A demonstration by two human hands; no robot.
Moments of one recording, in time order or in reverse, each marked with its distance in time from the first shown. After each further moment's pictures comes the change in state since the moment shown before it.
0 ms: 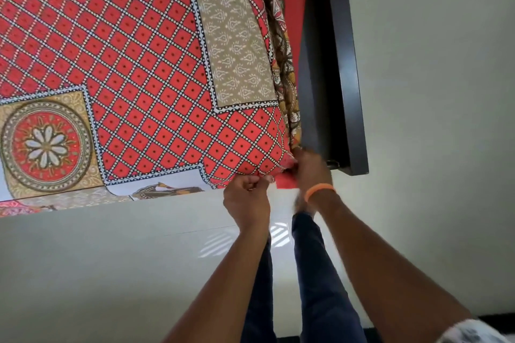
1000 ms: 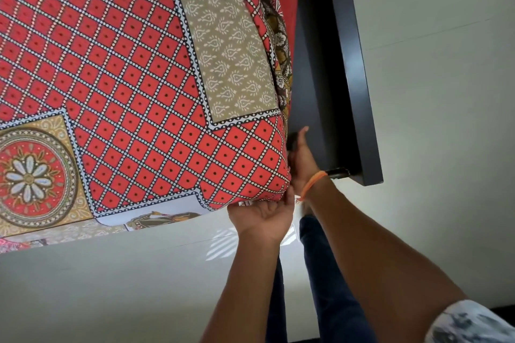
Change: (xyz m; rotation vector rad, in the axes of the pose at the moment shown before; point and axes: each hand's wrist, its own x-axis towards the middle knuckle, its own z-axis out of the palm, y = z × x) left_hand 0.022 0.019 0.004 -1.227 -0.383 -0.917; right_hand 0.042 -0.044 0.007 1.670 -0.483 0.570
